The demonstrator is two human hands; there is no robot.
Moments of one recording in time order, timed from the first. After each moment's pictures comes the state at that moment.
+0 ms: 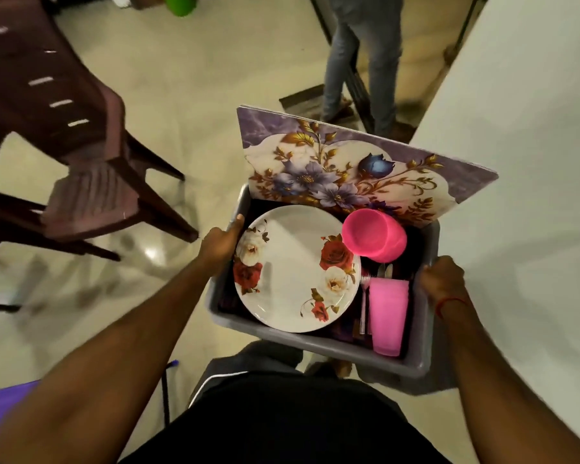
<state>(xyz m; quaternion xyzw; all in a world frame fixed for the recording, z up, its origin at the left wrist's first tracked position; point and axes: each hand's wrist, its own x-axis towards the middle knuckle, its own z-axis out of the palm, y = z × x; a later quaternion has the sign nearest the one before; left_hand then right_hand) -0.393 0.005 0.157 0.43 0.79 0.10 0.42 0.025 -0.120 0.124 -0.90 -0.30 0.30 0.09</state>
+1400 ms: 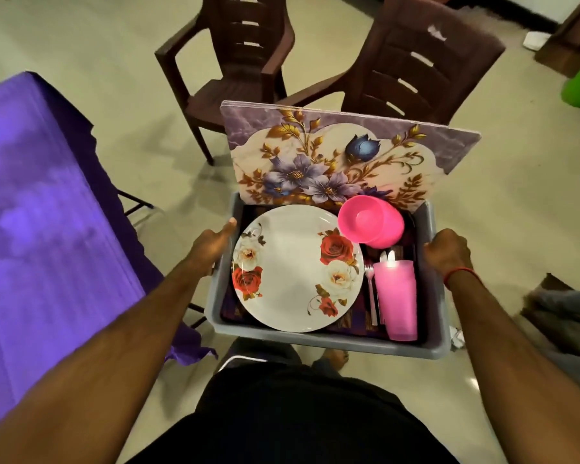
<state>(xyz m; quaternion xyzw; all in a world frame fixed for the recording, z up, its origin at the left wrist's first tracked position) -0.799 0.009 0.181 -0.10 0.86 0.37 0.33 -0.539 0.391 0.159 -0.53 -0.80 0.25 -0.06</state>
